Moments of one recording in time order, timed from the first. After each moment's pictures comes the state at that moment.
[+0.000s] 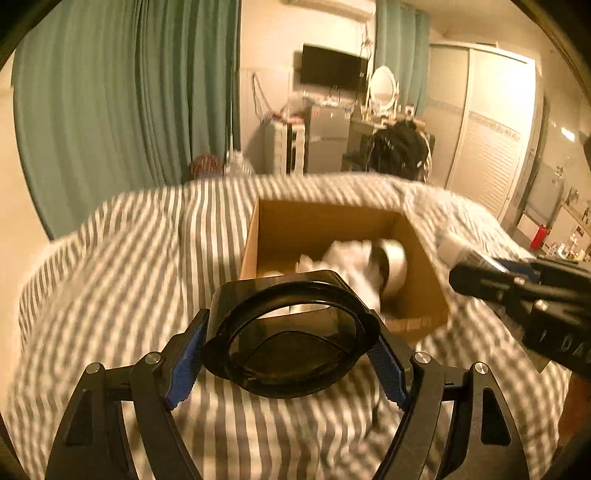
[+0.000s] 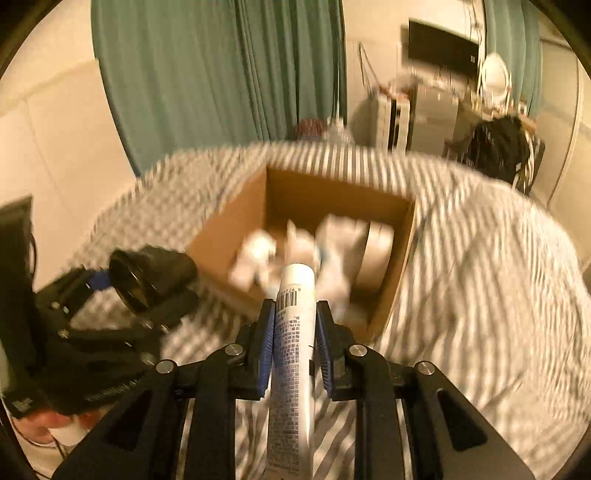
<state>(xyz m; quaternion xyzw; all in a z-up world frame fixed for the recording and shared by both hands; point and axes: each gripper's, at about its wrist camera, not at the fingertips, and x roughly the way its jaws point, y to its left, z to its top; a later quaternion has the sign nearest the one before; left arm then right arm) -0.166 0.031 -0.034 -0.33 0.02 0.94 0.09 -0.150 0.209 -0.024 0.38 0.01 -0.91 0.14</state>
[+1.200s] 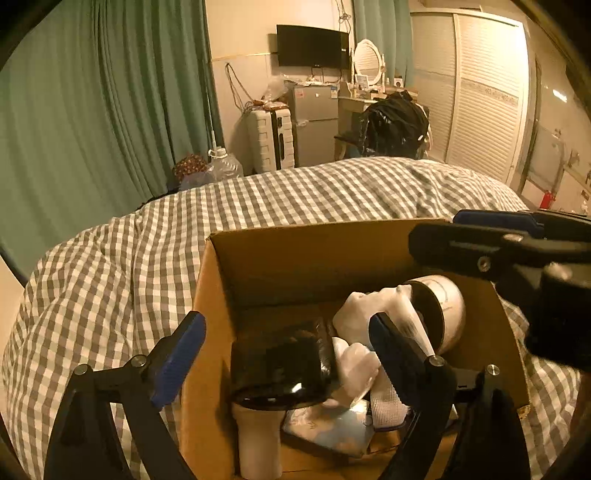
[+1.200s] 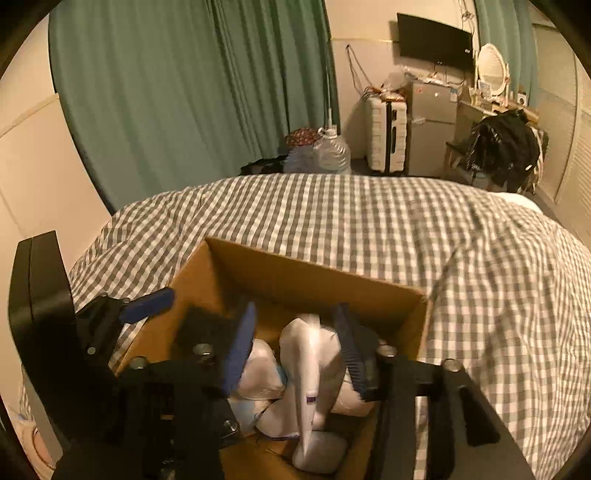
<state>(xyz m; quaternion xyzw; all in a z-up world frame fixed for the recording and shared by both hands) -0.302 0.080 -0.081 -0.36 0.08 0.92 0.10 -0.297 0.215 -0.044 0.38 -0.02 -0.91 0.14</state>
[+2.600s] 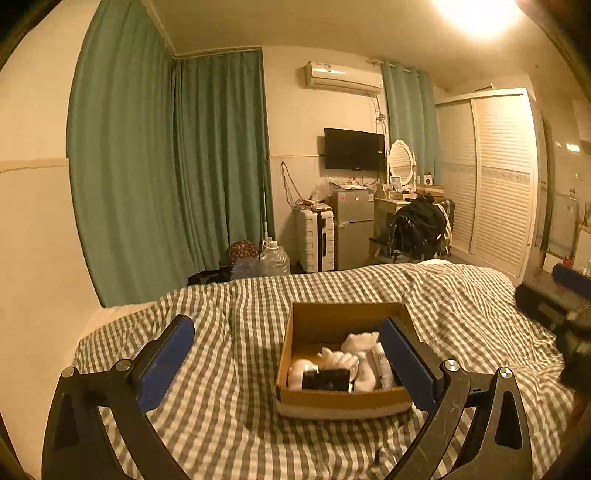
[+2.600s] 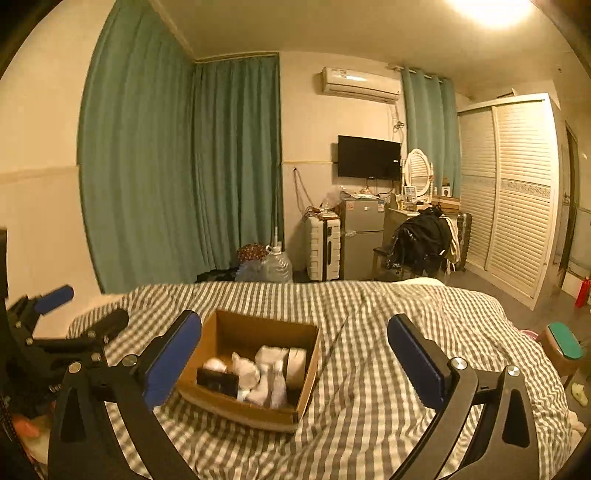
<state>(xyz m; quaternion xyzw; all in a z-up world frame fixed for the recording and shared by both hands) -0.073 0.025 0.047 -0.17 0.03 0.98 0.02 -0.054 0.250 0.064 0.15 0.00 -0.99 0.02</state>
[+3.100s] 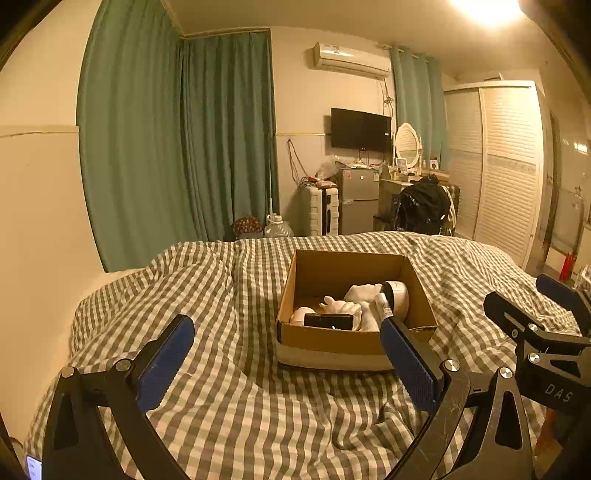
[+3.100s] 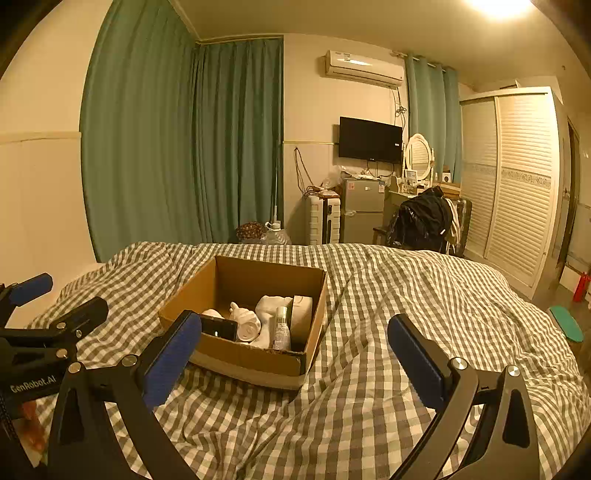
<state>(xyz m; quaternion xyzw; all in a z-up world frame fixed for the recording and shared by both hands) -0.042 0.019 -0.004 -0.21 0.02 0.98 0.01 -0.044 0.237 -0.017 0.18 0.00 -0.98 0.01</state>
